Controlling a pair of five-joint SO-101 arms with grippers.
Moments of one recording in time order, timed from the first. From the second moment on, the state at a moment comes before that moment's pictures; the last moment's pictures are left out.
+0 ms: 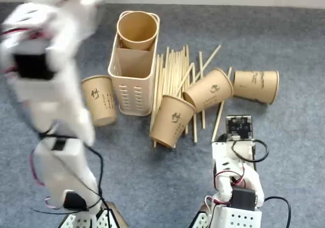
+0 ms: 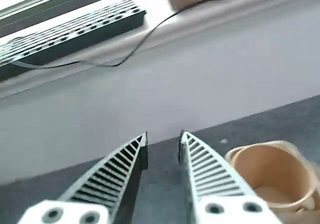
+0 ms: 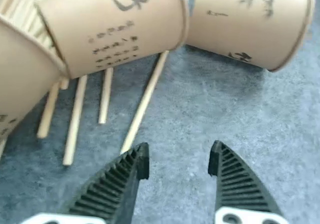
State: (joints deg) left arm -4.3 22.0 -91.5 93.6 -12.0; right arm 4.9 -104.6 95.1 56.5 14.8
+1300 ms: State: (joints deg) left arm -28.6 18.9 -30.9 88.5 1.7; right arm -2.6 -4.2 5.6 71.7 -0.8
